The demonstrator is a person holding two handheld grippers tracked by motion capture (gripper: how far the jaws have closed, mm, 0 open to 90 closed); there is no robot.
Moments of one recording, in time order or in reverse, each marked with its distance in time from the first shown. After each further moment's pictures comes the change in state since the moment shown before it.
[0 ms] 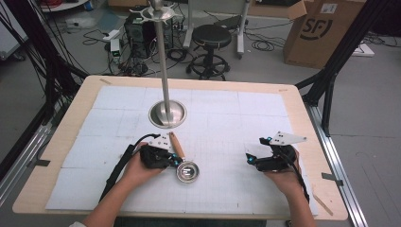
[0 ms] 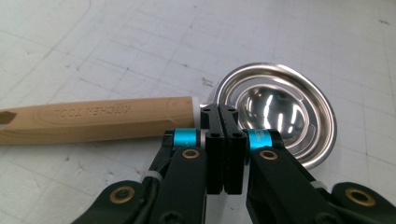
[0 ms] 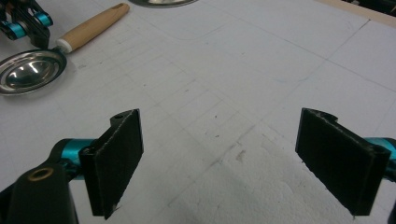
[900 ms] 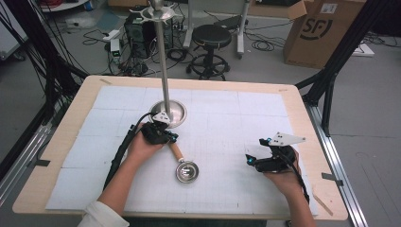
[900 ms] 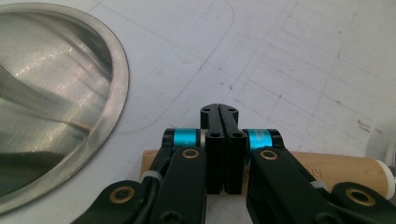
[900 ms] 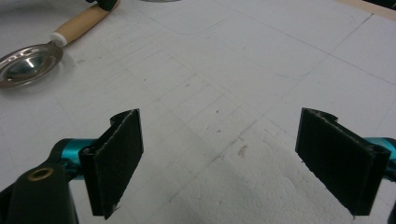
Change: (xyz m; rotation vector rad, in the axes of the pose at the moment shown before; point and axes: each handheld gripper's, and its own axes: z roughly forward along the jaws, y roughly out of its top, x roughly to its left) left arm 0.067 0.016 0.009 0.083 0.186 -0.122; right arm 0.001 -0.002 0.001 0.015 -0.002 -0.004
